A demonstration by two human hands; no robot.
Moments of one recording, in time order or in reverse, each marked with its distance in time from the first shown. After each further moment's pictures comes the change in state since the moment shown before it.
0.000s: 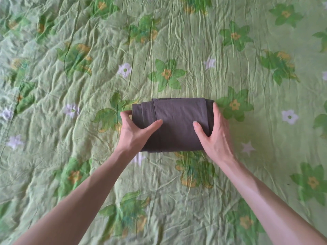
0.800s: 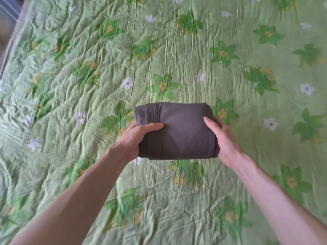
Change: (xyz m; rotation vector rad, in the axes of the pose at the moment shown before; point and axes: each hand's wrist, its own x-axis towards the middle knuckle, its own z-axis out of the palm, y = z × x) left_hand -0.035 0.061 -0.012 -0.343 -0.379 -0.255; right_hand 0.001 -0.043 -0.086 0.811 -0.258 0.496
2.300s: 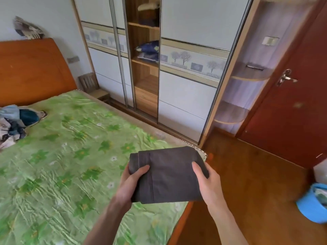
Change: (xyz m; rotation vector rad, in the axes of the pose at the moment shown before) left_hand -0.454 0.015 0.420 0.467 -0.681 0.335; right_hand -0.610 -0.100 -0.255 0.338 1.142 -0.310
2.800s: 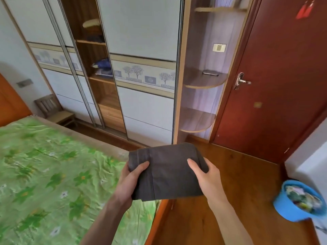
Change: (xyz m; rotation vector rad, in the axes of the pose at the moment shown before) left_hand 0.076 -0.005 0.292 0.062 -0.154 0.066; right_hand 0.172 -0.010 -0.228 -0.022 0.169 0.012
